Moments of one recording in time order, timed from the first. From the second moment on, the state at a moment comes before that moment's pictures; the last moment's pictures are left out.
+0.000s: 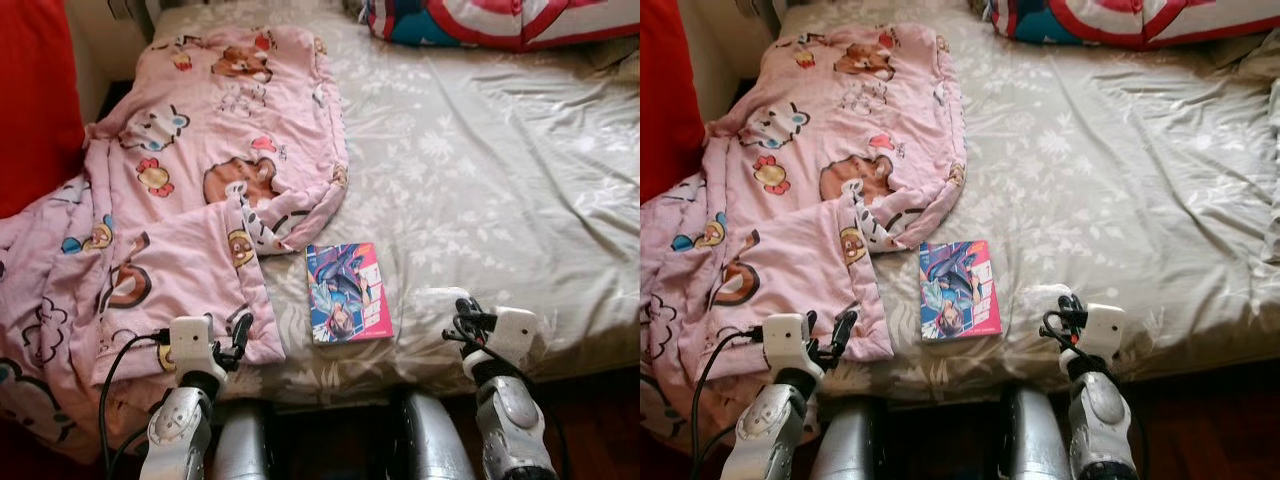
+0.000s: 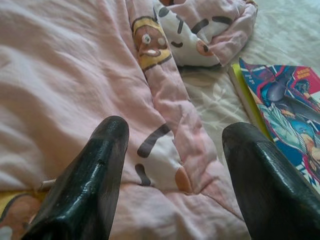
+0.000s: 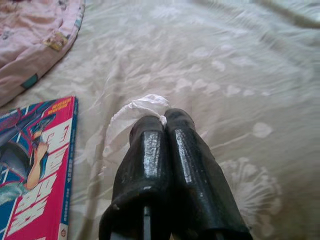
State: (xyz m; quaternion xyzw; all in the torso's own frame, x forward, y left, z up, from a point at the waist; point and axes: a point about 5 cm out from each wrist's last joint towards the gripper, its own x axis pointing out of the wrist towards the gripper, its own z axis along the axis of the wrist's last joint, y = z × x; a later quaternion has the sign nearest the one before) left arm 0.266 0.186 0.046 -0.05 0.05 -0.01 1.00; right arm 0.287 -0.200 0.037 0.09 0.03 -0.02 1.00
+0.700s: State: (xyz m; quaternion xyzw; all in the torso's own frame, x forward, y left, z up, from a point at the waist) left arm 0.263 0.184 -0.008 -0.07 0.20 -0.01 0.98; right arm 0.260 -0.203 -0.013 0.08 0.18 -0.04 0.98
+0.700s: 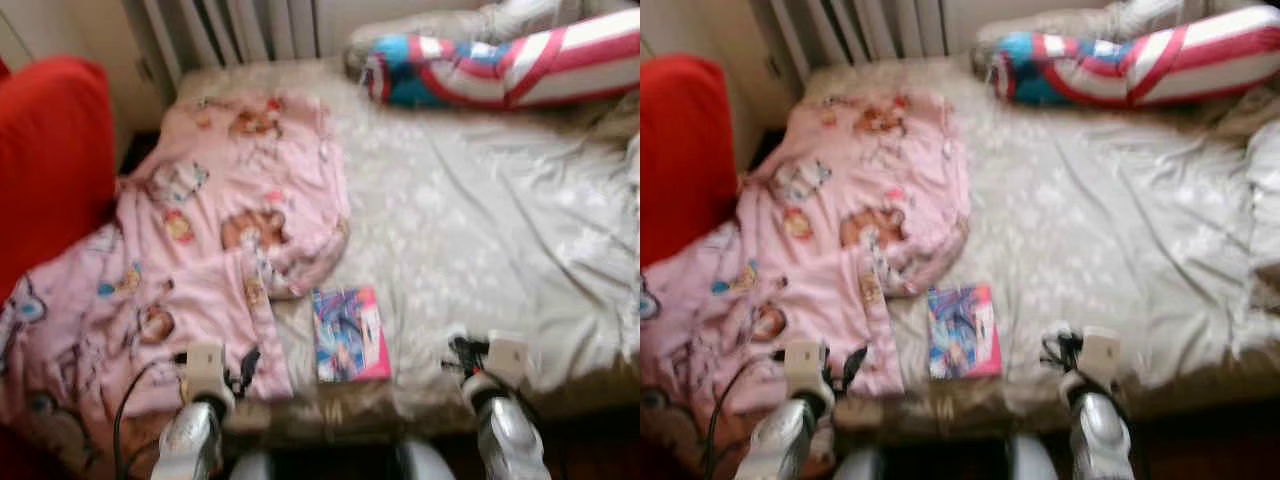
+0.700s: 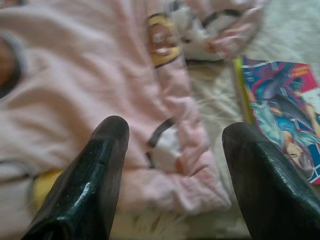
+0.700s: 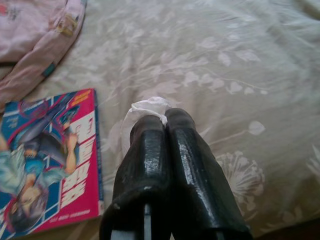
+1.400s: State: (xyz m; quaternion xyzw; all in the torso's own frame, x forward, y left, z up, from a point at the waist) left arm 0.214 0.199 -0.062 0.00 0.38 0.00 0.93; right arm 0.212 -0.203 -0.063 0.06 0.36 -0.07 0.93
